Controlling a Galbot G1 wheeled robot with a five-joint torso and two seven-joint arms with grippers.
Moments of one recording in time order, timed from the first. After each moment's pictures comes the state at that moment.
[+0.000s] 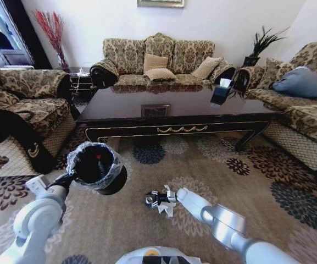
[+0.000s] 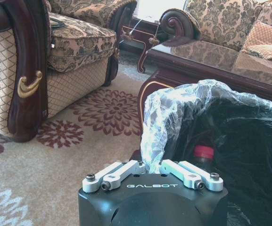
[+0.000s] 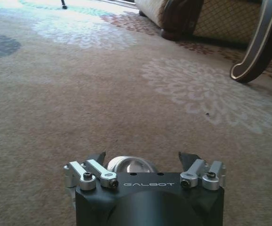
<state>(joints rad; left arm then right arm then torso) 1.46 -1.12 -0.85 -2.33 -1.06 0.62 -0.67 -0.43 1.42 -0.60 0.30 0.25 0.73 -0.73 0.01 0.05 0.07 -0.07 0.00</state>
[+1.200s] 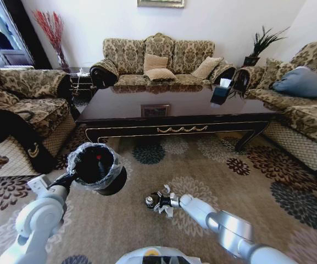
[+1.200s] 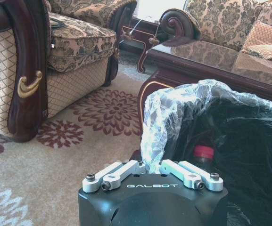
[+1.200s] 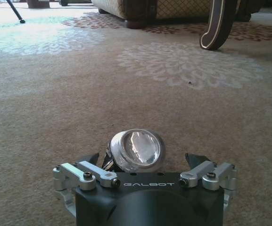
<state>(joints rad) 1.44 -1.11 -0.83 -2.31 -1.05 0.62 -0.67 -0.49 1.38 -0.65 0.33 0.49 0.60 -0.73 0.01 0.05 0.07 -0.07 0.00</state>
